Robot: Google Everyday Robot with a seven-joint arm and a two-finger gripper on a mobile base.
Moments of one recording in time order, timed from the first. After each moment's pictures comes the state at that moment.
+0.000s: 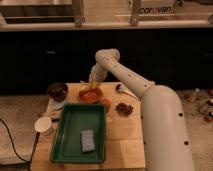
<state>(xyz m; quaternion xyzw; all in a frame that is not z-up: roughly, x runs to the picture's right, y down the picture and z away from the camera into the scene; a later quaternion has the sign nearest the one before) -0.074 -0.039 0.909 -0.21 -0.25 -0.16 0.93</state>
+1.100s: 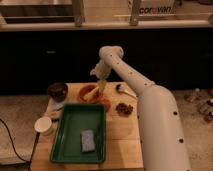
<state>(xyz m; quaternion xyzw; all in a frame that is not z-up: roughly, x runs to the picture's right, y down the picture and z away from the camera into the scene) -0.050 -0.054 0.914 -0.23 -0.24 -0.15 0.93</state>
